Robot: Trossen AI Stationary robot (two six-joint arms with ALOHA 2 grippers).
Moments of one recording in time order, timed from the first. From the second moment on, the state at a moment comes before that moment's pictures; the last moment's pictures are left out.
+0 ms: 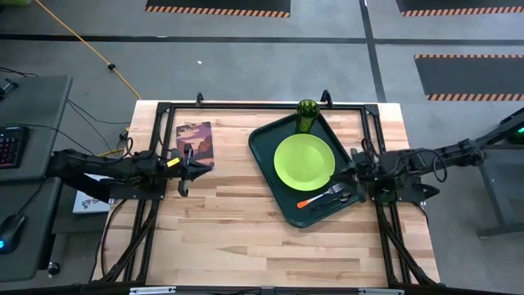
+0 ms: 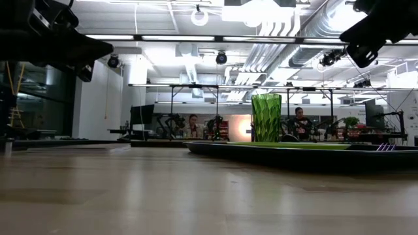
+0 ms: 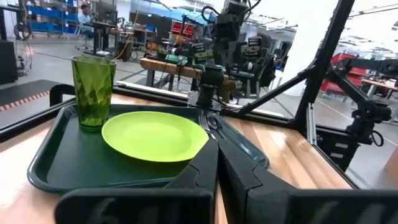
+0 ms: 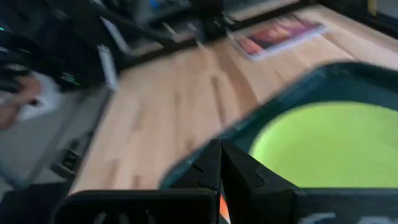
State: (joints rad) left arm -0.06 0.27 0.01 0.29 -0.12 -0.18; right arm 0.25 0.38 0.40 -0.34 0.18 0.39
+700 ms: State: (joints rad) left arm -0.06 0.27 0.01 0.28 -0.12 -0.18; right arm 0.03 0.18 0.08 0.04 0.00 0.14
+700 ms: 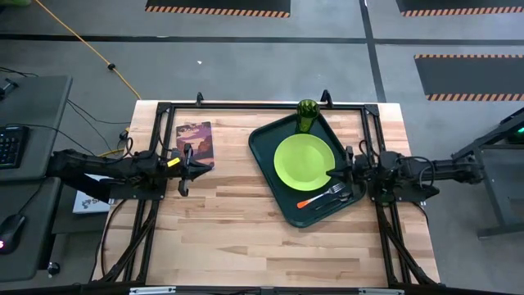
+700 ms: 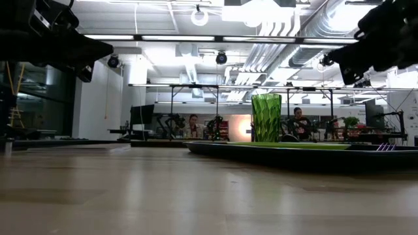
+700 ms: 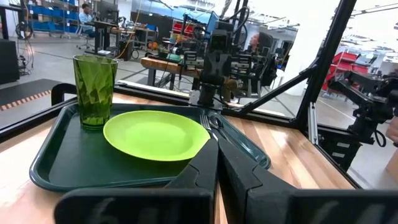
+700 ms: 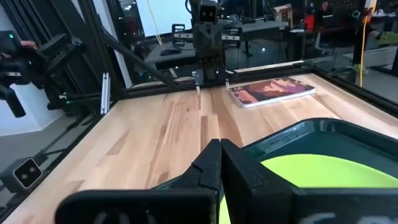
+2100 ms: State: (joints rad) left arm -0.15 0.00 0.01 0.03 -0.11 -0.18; right arm 0.07 0.08 0.01 0.03 0.06 0.13
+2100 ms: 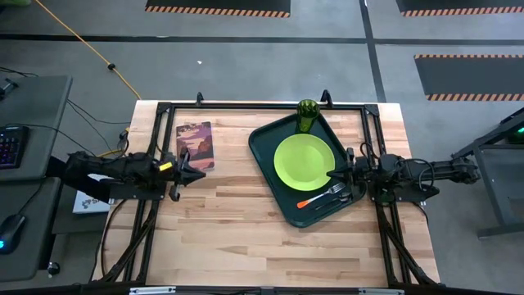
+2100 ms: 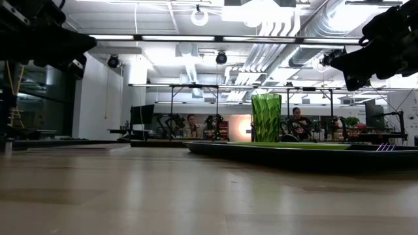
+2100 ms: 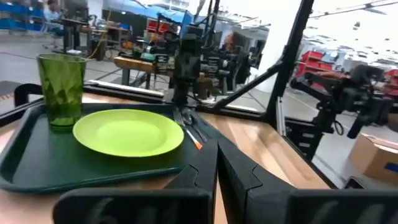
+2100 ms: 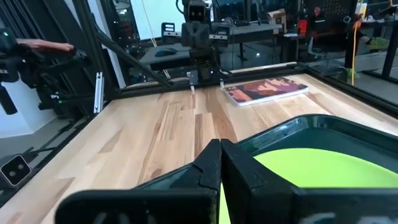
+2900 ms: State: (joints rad) left arm -0.12 0.00 0.01 0.03 -0.10 -0.18; right arm 0.07 0.01 0.01 0.03 0.06 0.13
